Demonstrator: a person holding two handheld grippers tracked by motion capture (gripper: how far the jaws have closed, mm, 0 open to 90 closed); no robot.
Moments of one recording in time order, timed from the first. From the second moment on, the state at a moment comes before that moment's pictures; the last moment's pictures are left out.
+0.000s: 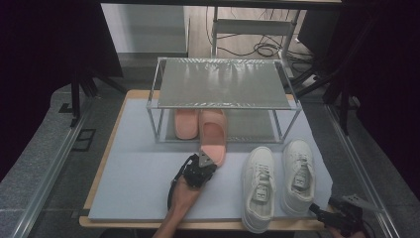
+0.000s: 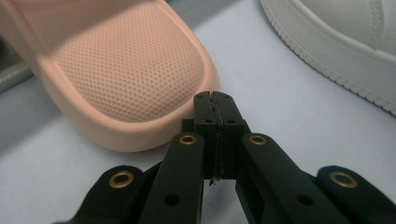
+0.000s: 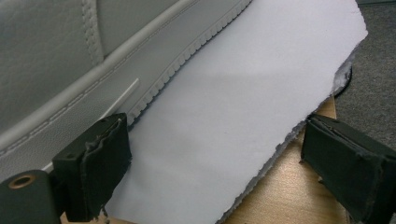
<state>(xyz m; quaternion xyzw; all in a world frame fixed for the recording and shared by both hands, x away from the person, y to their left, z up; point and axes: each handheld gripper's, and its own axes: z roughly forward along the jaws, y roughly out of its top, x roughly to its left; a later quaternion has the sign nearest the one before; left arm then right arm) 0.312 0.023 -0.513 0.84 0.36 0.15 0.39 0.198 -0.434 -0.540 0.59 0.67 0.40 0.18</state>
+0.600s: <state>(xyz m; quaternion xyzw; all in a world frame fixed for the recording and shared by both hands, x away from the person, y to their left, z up) 0.339 0.018 -0.499 0.83 0.36 0.18 0.39 0.198 -0.434 -0.540 0.59 0.67 0.40 0.18</state>
